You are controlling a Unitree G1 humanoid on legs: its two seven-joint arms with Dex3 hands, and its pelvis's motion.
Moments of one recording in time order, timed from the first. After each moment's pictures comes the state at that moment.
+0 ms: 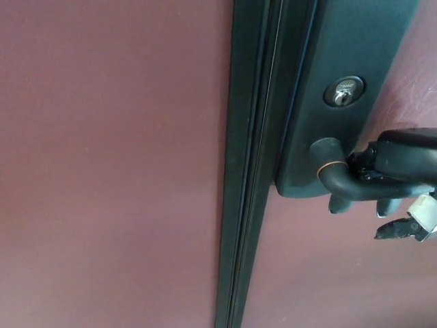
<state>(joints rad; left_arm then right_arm) -0.01 0.53 0.00 1.34 0.19 -0.19 -0.16 -0.50 -0.93 0.36 -0.49 -0.34 0.47 0.85</state>
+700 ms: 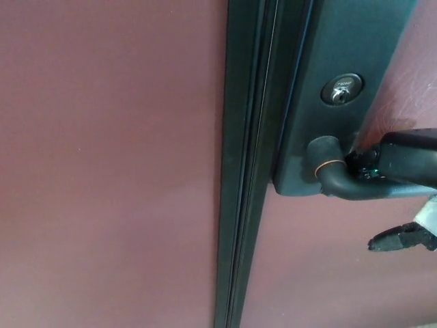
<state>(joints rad) -0.01 0.53 0.00 1.34 0.19 -0.18 -0.16 -0.49 -0.91 0.31 -0.57 -0.39 0.52 0.94</state>
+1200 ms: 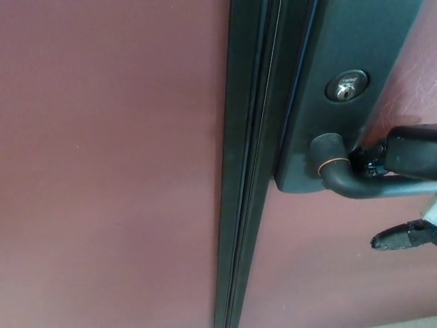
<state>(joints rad) -0.01 0.53 0.00 1.34 0.19 -0.18 -0.17 -0.52 -0.90 0.26 -0.57 -0.38 0.56 1.04</state>
